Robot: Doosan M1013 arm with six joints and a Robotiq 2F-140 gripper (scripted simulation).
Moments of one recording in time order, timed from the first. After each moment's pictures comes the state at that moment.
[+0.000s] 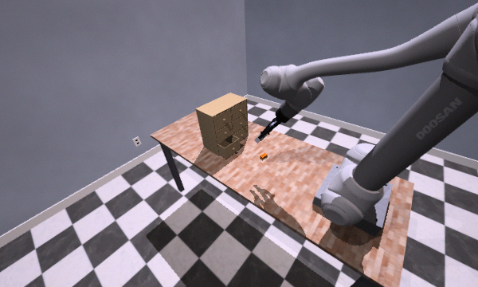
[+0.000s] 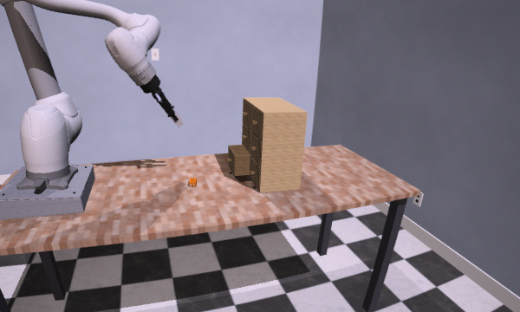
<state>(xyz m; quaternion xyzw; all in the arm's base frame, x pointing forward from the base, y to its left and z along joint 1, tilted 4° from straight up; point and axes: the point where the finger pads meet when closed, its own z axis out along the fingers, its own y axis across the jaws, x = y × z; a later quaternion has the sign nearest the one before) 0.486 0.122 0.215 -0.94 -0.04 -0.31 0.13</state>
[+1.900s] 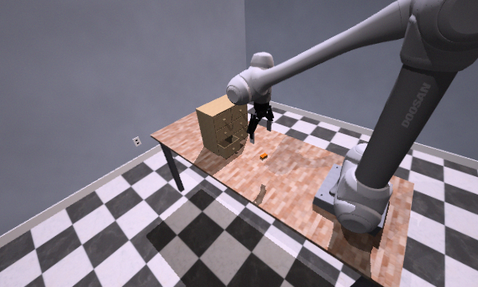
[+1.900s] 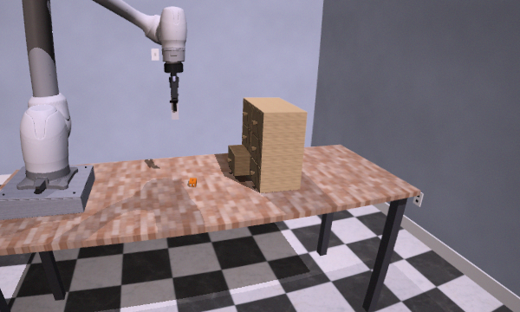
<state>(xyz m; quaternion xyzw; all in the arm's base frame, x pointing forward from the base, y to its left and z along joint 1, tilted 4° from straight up) 0.481 0.129 0.234 -1.00 0.01 -0.03 0.00</state>
